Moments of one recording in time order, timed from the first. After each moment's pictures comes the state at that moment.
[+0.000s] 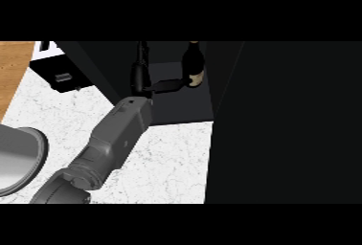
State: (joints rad) left arm -1.10 0.00 0.06 -0.11 0.42 0.40 -0.84; right arm -0.08 -0.01 0.13 -2.44 -0.11 0.17 0.58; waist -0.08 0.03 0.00
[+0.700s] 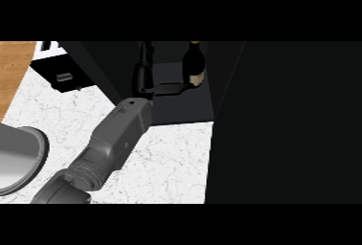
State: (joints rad) left arm -1.09 0.00 0.04 -0.11 0.42 0.29 -0.86; right arm -0.08 -0.01 0.13 -2.44 -0.12 0.15 0.59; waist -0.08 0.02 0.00
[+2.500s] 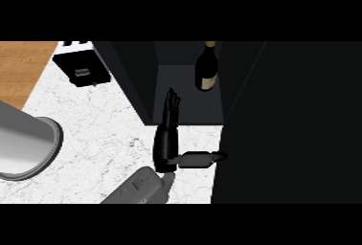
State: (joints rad) left arm -0.44 0.01 -0.71 -1.12 0.70 0.70 -0.72; right arm -0.08 -0.03 0.10 -2.46 -0.10 0.10 0.63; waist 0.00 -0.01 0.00
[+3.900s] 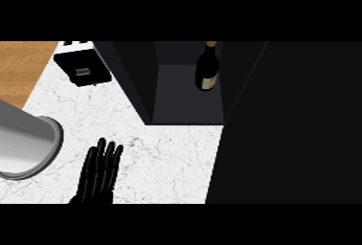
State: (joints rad) left arm 0.12 0.46 -0.76 -1.96 0.55 0.63 -0.57; right arm -0.02 -0.07 0.13 -2.46 -0.14 0.23 0.65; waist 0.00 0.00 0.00
